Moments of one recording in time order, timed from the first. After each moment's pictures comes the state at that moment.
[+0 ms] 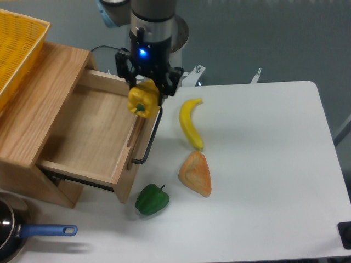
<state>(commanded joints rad) 2.33 -1.57 -1.46 -1.51 1.38 0.64</state>
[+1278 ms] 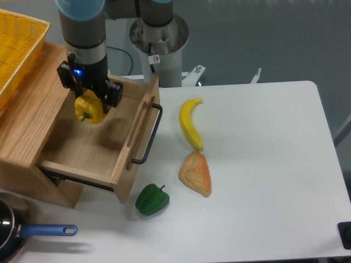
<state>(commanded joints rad) 2.14 -1.66 -1.50 -1.50 1.44 0.46</state>
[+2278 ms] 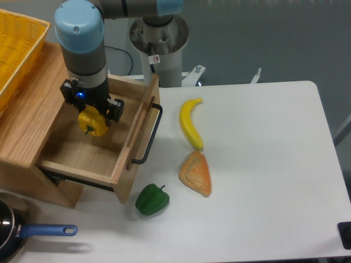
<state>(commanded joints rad) 2.12 -1.74 -1.50 -1.48 1.45 0.43</state>
